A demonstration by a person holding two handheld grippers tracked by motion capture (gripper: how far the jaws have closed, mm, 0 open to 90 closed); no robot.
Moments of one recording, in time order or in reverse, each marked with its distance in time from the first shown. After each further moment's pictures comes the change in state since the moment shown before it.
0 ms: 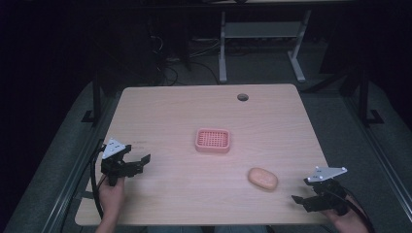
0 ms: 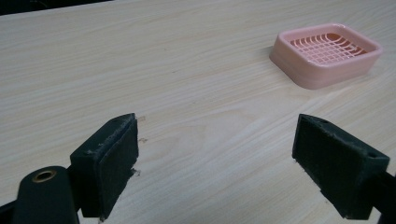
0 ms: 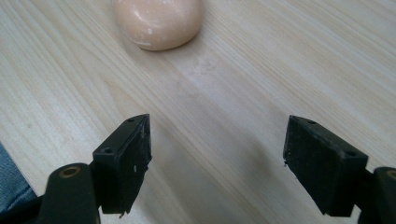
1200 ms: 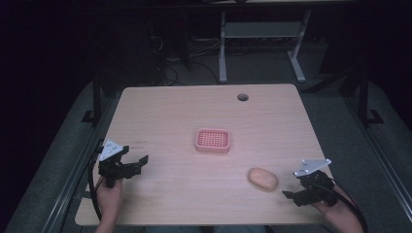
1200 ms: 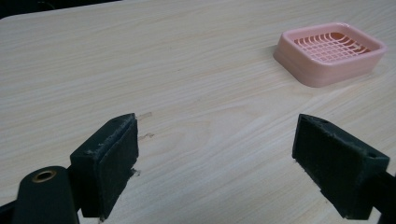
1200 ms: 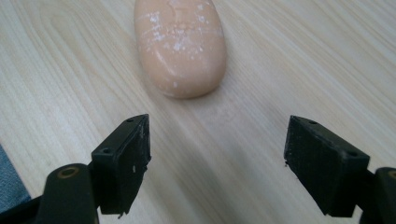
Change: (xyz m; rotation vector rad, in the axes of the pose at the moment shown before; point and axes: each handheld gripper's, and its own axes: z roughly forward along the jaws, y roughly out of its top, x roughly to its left) left arm 0.001 -0.003 -0.006 0.001 0.018 0.003; right arm 0.011 0.038 0.007 0.026 0.012 -0.106
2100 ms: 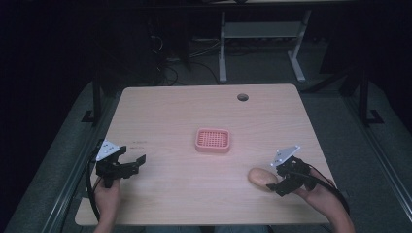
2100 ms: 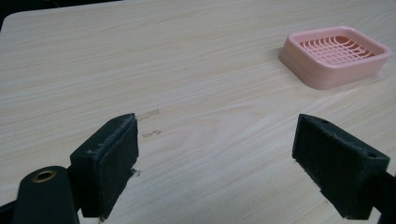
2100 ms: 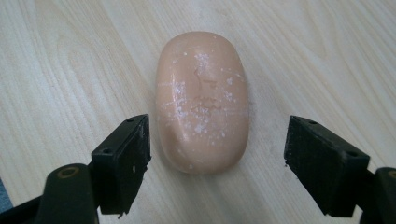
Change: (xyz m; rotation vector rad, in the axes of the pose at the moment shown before) left arm 0.006 -0.003 -0.003 -0.009 0.007 -0.024; right arm 0.008 0.059 0.022 0.102 0.053 -0.150
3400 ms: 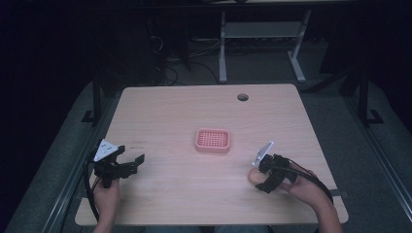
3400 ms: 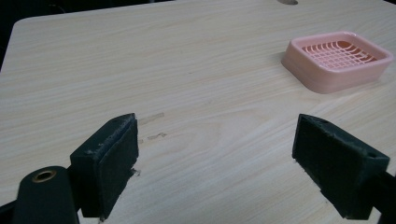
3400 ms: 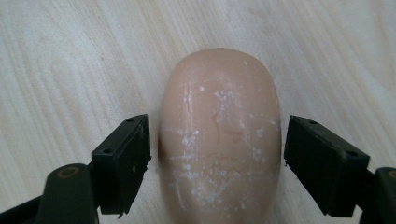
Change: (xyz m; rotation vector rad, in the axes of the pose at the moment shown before) left arm 0.002 0.001 -0.004 -0.020 0.012 0.002; right arm -0.001 0.034 0.040 0.150 0.079 -0.073
